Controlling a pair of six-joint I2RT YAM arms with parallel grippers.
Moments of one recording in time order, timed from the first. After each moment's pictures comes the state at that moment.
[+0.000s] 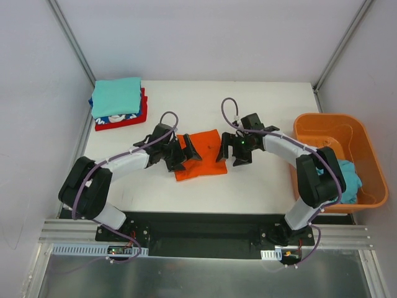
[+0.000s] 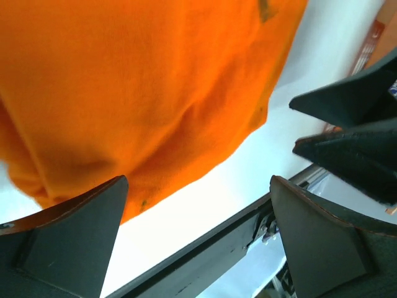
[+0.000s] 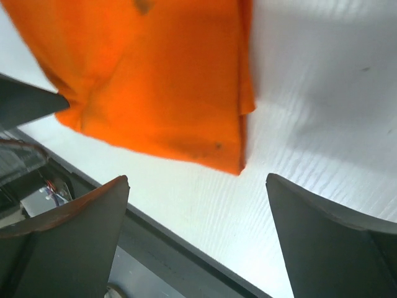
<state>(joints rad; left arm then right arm) -0.51 1.53 0.79 -0.14 0.41 -0.94 0.42 1.69 1.05 -0.51 -0.45 0.46</state>
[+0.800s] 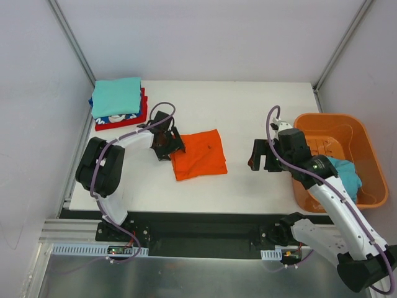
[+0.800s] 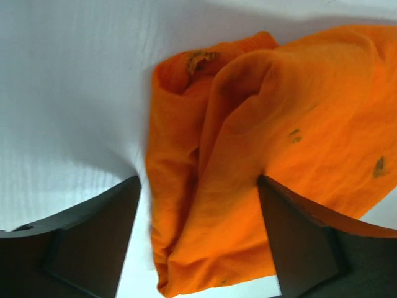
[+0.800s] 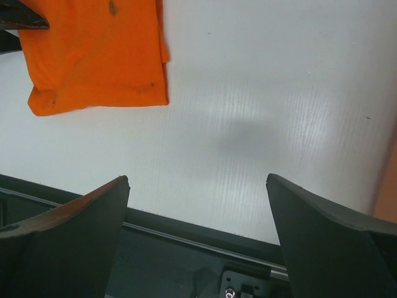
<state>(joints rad) -0.40 1.72 1.03 -0.44 0.10 -0.84 0.45 0.92 0.97 -0.88 0.00 0.38</state>
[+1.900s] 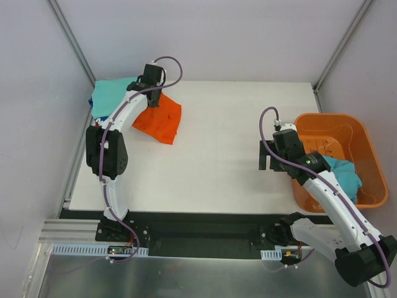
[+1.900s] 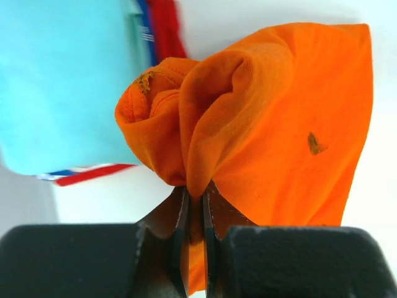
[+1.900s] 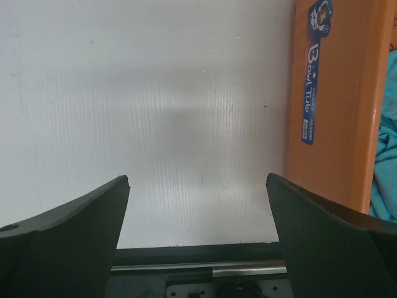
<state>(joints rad) -0.29 1.96 1.75 -0.65 -0.30 0.05 0.44 0.94 0.93 -0.92 0.31 0.31</state>
